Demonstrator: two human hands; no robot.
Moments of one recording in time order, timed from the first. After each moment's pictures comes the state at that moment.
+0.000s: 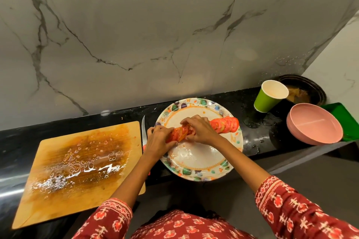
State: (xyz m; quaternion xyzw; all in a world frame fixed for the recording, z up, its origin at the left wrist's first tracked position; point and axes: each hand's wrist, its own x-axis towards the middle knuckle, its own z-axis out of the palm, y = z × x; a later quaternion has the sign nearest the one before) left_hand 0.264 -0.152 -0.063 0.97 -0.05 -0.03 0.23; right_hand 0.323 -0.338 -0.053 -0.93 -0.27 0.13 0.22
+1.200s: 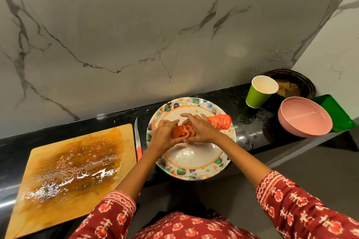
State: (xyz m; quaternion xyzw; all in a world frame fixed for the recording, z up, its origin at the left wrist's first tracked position) left_hand 0.285 -0.185 -0.058 0.96 -0.08 -0.05 0.26; right_hand 0.323 -0.364 -0.048 -0.92 -0.27 0.17 0.24
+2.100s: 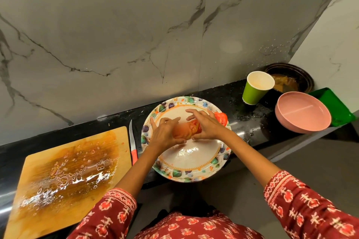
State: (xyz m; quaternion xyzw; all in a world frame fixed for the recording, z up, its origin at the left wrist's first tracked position) left_hand 0.306 -0.201 -0.064 0.97 -0.09 -0.11 0.21; right_hand 0.334 -0.398 -0.047 -0.92 -0.26 0.16 0.24
